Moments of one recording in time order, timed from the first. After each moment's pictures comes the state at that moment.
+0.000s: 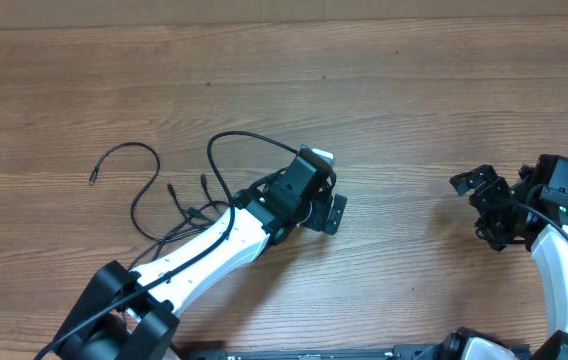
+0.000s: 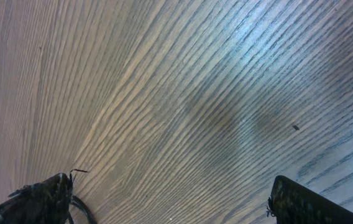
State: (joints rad) left arm -0.74 1.63 0.99 -0.34 0.00 -0.34; right arm -0.39 1.30 0.76 -0.64 -0.36 0.59
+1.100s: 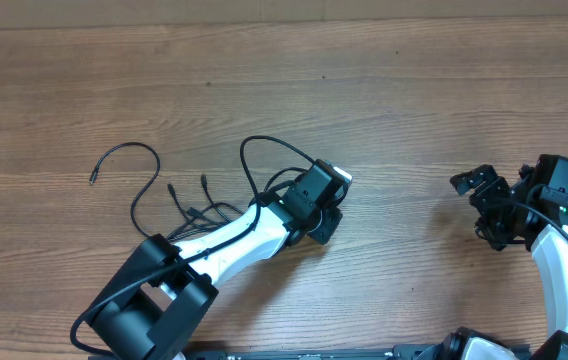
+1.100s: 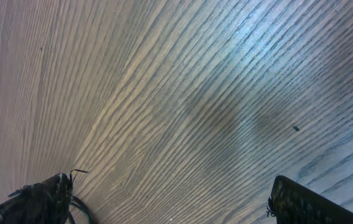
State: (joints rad) left arm -0.78 1.77 0.99 -0.28 0.04 -0.18; right arm -0.39 1.30 0.76 -0.63 -0.36 0.59
